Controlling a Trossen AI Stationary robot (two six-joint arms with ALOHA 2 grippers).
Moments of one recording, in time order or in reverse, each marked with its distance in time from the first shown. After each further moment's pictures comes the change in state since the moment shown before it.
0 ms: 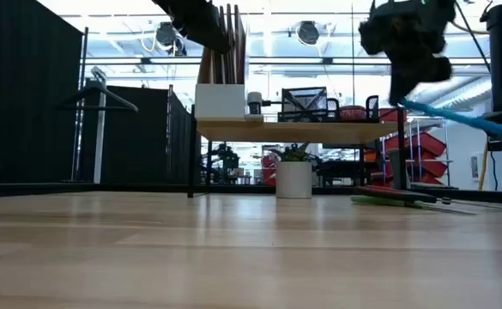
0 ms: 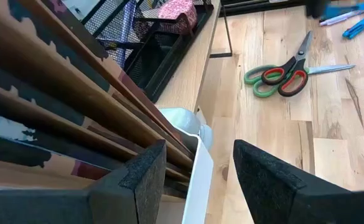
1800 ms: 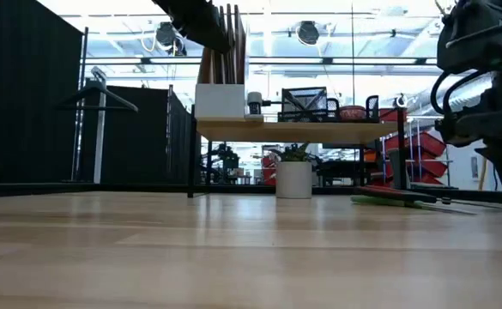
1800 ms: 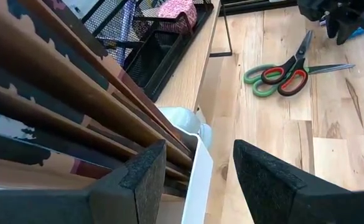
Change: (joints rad) left arm 0.000 0.000 0.000 -0.006 0.000 -0.003; right arm 0.285 -0.008 -0.480 0.219 -0.074 0.546
